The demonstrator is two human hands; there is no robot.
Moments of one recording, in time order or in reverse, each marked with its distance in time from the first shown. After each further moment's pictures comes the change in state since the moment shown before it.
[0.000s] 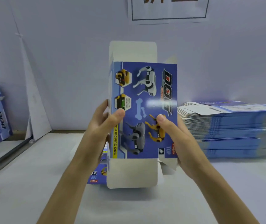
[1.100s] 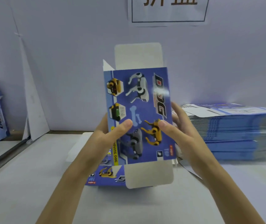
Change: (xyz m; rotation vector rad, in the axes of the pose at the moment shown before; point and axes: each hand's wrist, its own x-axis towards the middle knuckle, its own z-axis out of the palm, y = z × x) left_hand 0.001 -0.012 0.000 0.061 -0.013 -0.058; right_hand 0.003 -0.010 -0.017 -0.108 0.035 0.021
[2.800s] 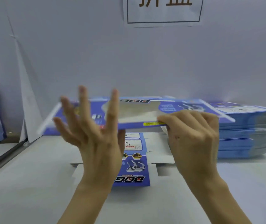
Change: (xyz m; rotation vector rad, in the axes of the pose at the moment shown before) left_hand -0.016 0.001 0.036 1.330 0.855 0.741; right_hand -0.016 -0.014 0.014 -1.262 0.675 -0.877
